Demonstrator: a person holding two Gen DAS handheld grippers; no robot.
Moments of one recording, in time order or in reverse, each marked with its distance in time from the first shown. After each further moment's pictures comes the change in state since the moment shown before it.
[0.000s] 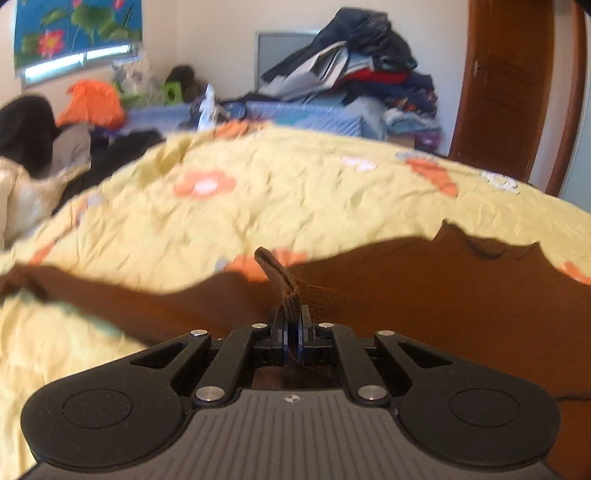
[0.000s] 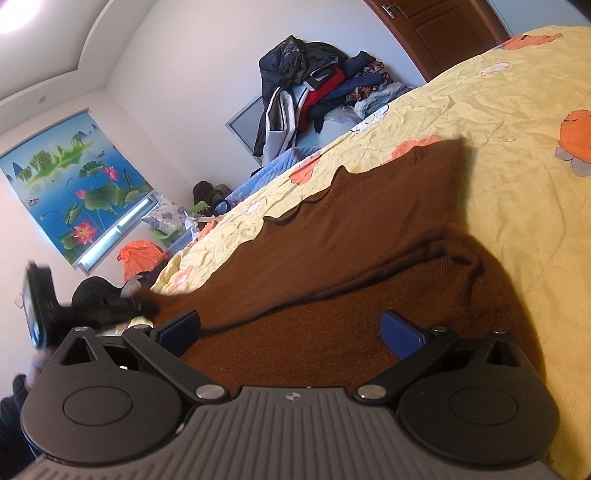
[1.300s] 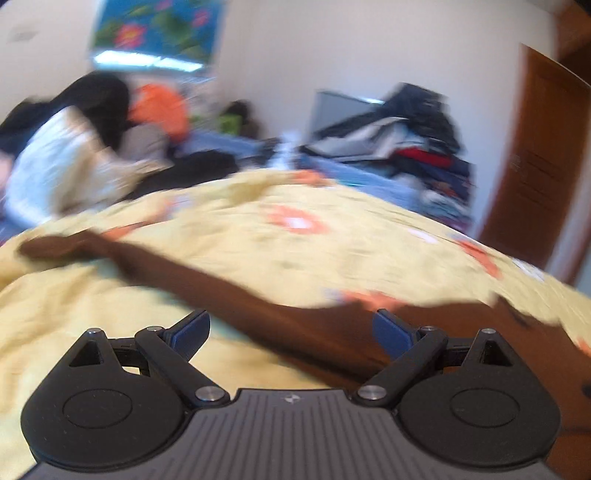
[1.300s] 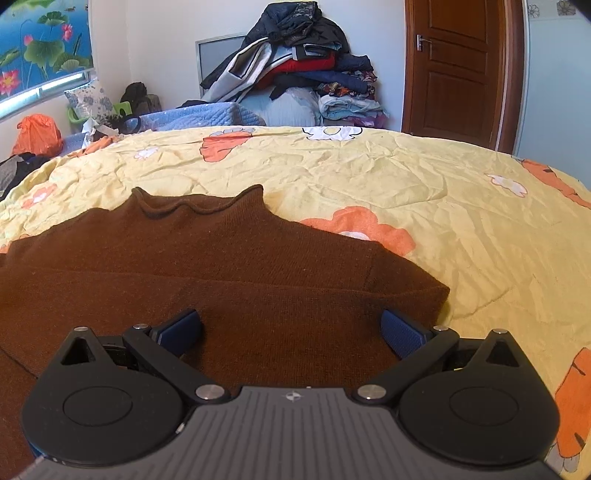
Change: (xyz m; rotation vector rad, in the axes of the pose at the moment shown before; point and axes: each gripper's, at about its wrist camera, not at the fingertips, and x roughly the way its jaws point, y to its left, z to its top) left arm -0.039 0.127 -0.033 -0.308 -0.199 0.070; right arm 0.122 -0.011 0.087 -0.484 0.146 -0.427
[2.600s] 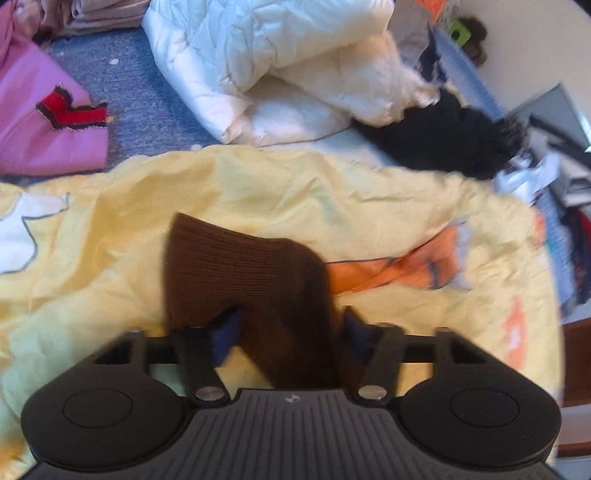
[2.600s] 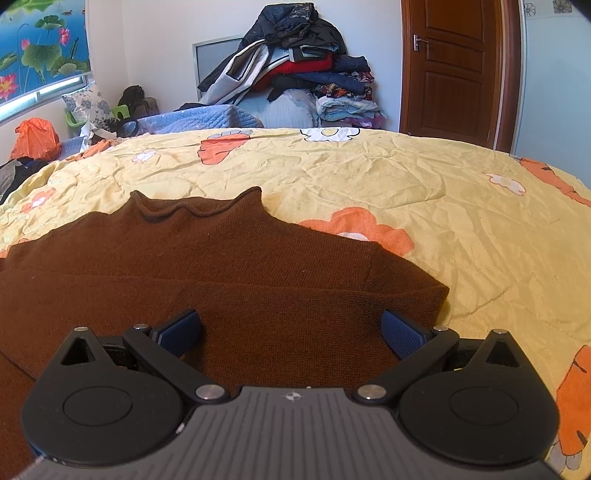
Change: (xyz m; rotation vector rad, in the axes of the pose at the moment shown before) left arm 0.151 0.194 0.104 -0.598 0.496 0.291; right arm -0.003 0.001 0.000 0.015 -0.007 0.000
